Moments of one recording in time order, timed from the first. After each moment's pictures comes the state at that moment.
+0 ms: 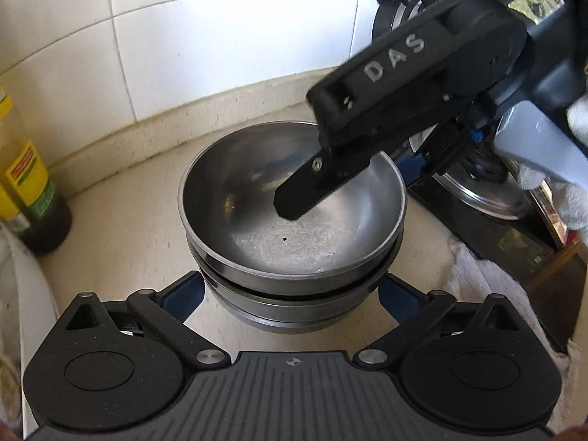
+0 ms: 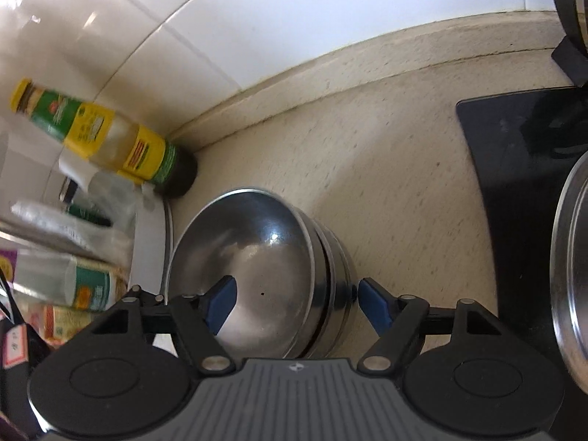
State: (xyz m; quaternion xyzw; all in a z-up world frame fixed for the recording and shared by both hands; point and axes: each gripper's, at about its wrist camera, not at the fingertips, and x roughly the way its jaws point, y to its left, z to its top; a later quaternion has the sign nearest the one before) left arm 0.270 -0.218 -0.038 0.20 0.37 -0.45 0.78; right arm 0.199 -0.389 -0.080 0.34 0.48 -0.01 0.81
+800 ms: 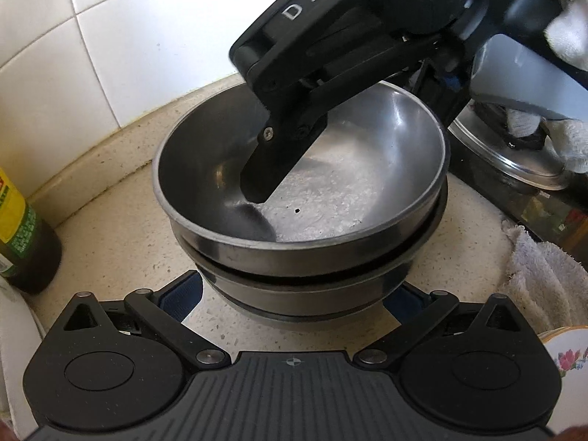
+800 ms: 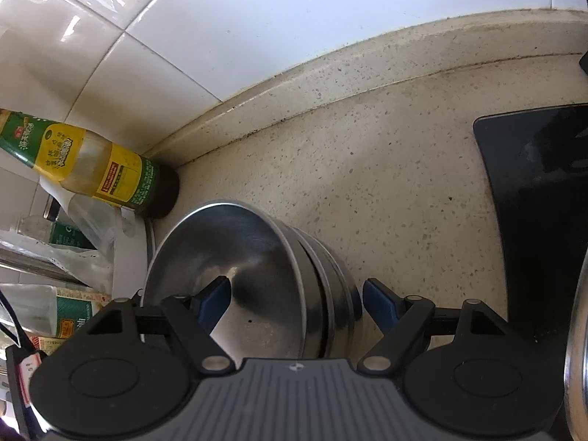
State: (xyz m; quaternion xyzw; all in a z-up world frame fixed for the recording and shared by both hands) left arm 0.276 -0.245 -0.079 0.26 0.35 -0.45 0.78; right arm 0.238 -0.398 -0.105 0.34 0.49 0.00 0.80
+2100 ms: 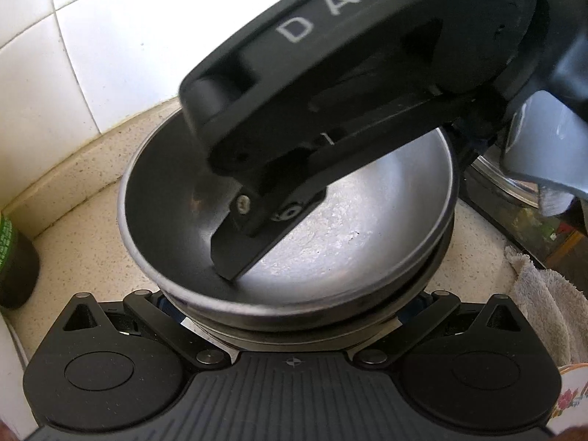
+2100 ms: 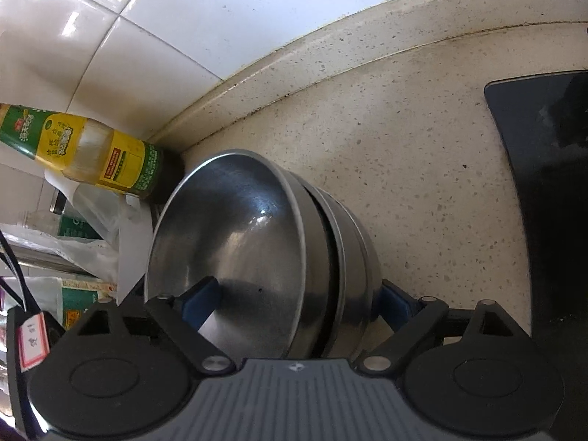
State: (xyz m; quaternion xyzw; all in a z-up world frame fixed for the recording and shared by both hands) left arm 0.306 -0.266 -0.099 0.25 0.36 -0.46 0.77; right arm 0.233 -0.394 -0.110 0.36 0.50 0.01 0.79
